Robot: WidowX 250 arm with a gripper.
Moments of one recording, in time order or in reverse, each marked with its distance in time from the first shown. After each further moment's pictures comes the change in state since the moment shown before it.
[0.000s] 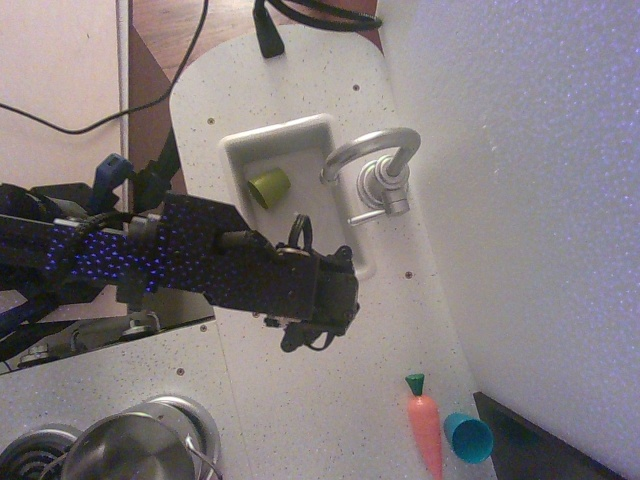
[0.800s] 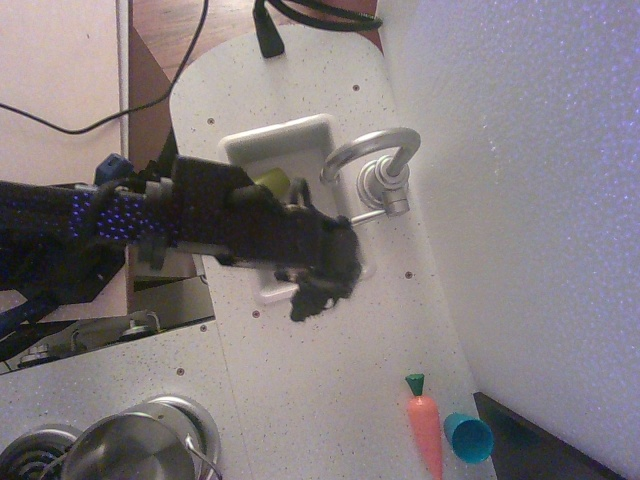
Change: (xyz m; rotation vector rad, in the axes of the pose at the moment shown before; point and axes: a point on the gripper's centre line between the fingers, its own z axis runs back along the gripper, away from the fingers) arm -0.020 0.022 -0.014 -0.005 0.012 0.080
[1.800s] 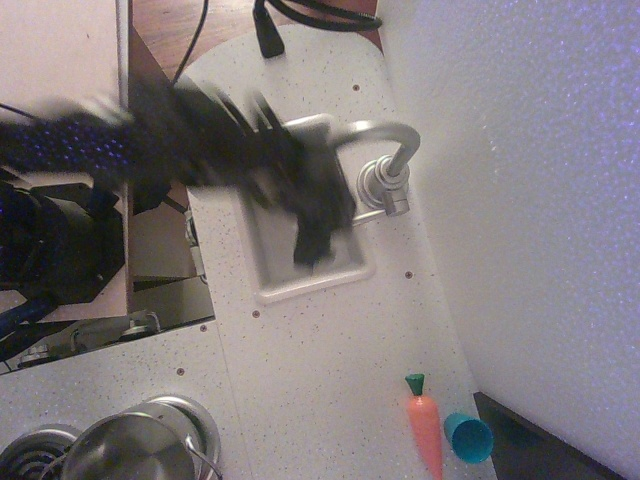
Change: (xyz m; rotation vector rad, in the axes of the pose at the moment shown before) arm -0.016 0.057 0.035 0.085 -0.152 0.191
